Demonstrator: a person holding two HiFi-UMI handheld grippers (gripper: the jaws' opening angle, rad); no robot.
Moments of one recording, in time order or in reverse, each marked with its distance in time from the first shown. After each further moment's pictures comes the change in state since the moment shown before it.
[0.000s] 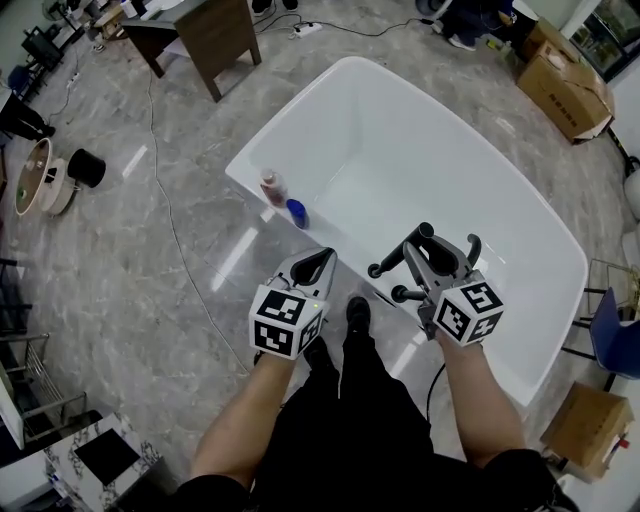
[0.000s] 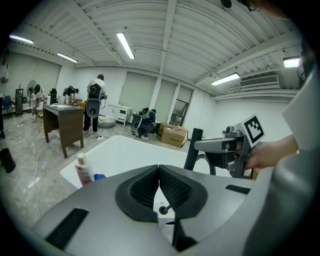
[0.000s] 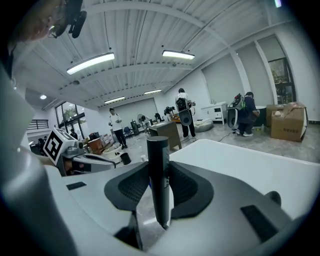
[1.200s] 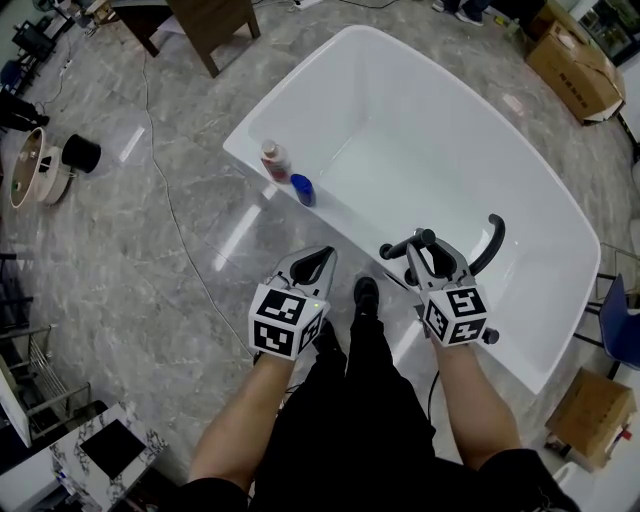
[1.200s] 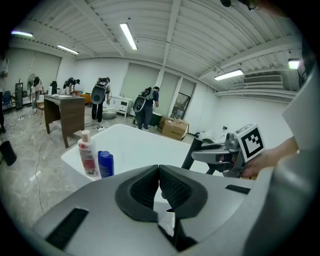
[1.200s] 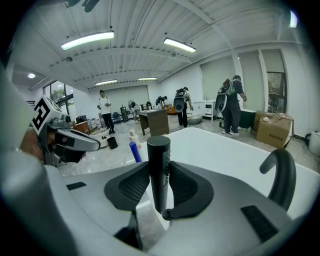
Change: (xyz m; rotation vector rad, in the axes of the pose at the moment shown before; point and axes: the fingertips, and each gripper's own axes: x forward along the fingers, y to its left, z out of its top) left arm -0.002 0.016 -0.064 -0.033 0.085 -0.003; right arm 0.017 -0.010 -0.095 -0.094 0.121 -0.169
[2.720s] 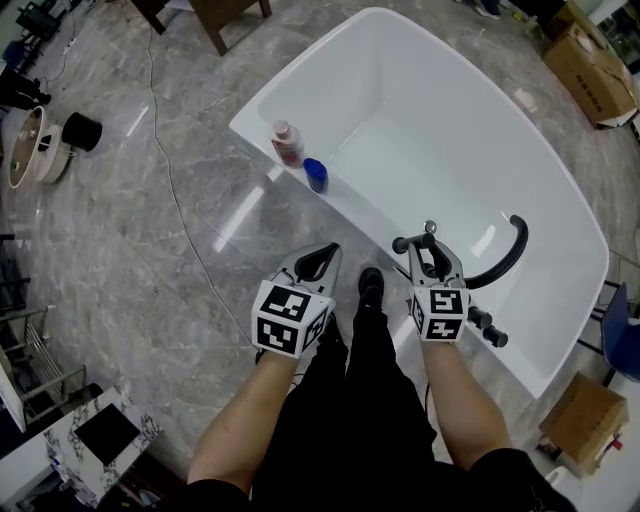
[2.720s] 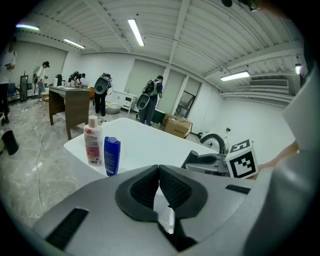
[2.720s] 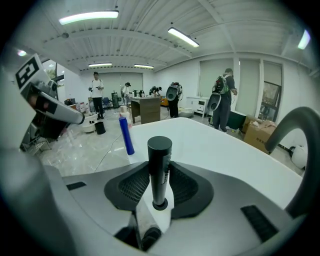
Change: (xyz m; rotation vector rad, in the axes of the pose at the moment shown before) left arm 0.007 0.017 -0.029 -0.064 0.027 0.015; right arm 0.039 -0.005 -0.065 -0.087 0.103 -0.159
